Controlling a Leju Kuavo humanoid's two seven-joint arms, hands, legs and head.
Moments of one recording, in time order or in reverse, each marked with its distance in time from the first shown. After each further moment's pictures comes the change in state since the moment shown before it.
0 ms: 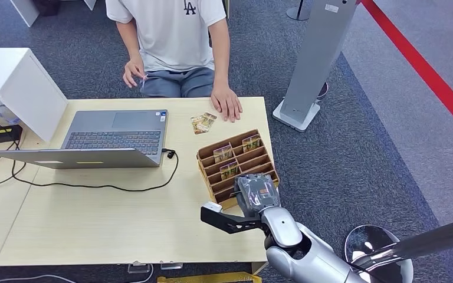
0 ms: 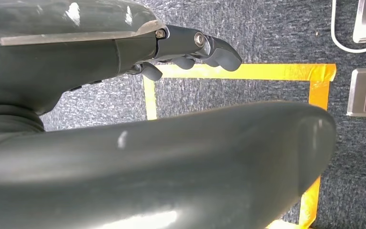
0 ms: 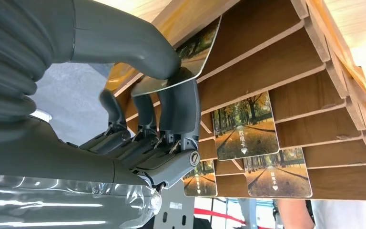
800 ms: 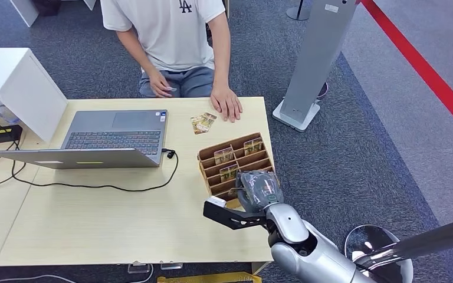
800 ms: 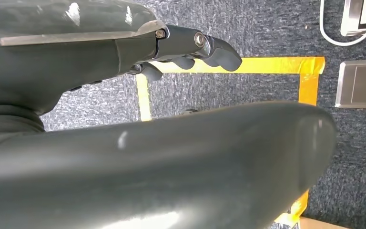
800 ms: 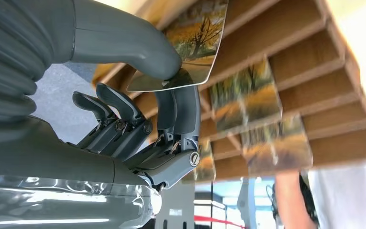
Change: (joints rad) left arm 0.002 -0.002 0.020 0.001 0.017 -0.026 -0.033; right arm -0.038 -0.153 -0.113 -0.425 -0.043 -0.029 0.028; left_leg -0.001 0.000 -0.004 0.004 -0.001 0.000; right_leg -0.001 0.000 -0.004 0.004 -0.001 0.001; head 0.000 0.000
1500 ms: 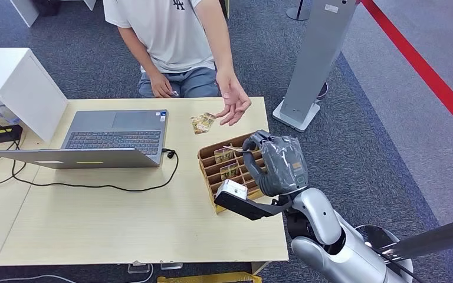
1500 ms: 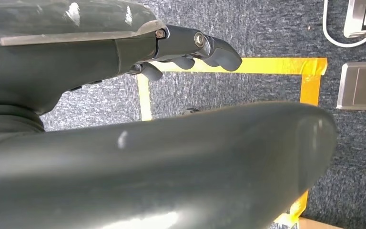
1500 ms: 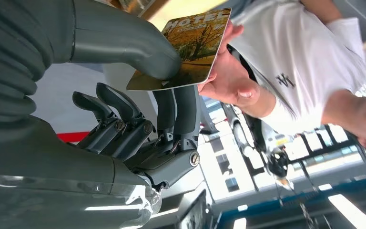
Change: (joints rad) left arm -0.001 -0.010 -0.027 0.001 -0.022 -0.020 -0.005; right arm -0.019 0.105 0.012 0.253 0.083 -0.374 -0.273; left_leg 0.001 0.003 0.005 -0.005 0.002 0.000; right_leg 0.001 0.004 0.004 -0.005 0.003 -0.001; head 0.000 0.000
